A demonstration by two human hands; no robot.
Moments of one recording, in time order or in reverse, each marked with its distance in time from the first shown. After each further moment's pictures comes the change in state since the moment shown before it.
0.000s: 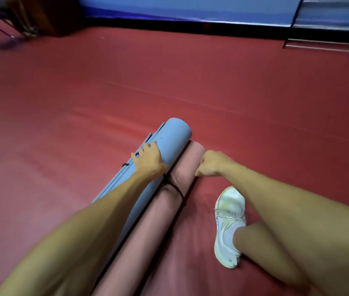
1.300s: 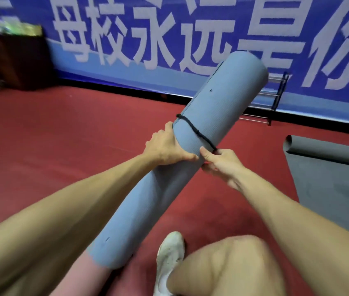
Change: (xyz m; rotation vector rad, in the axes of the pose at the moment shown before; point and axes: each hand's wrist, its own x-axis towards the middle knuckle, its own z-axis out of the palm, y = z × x) left_hand -0.090 0.238 -0.146 -0.380 0.186 0.526; right_hand -0.144 0.117 -0.173 1.158 0.441 -0.202
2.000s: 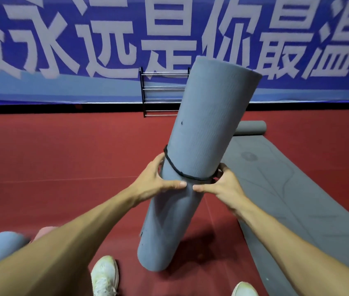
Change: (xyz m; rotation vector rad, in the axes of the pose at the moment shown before) left_hand -0.027 0.131 0.168 -0.640 -0.559 0.364; right_hand -0.085 0.073 -0.217 -0.141 0.459 -0.200
